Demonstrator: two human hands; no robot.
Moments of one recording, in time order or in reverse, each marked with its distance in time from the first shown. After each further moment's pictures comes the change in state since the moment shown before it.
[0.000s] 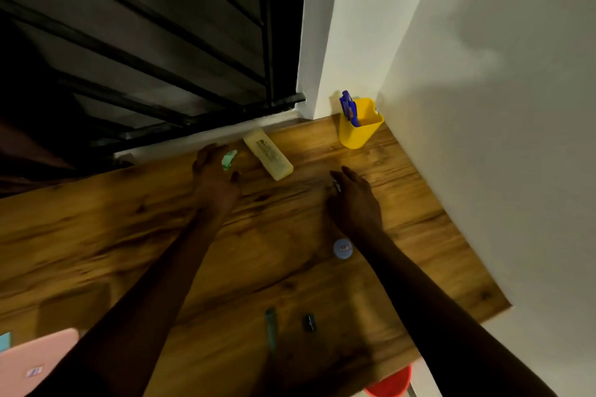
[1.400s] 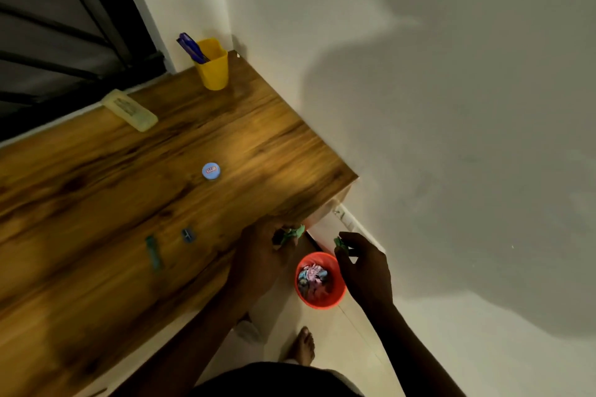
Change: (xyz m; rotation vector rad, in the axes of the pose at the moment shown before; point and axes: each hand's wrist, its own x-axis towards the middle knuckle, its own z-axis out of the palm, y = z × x) left_hand -0.352 0.143 0.087 -0.427 -0.559 0.335; right_hand -0.336 0.196 -0.051 0.273 0.174 0.515
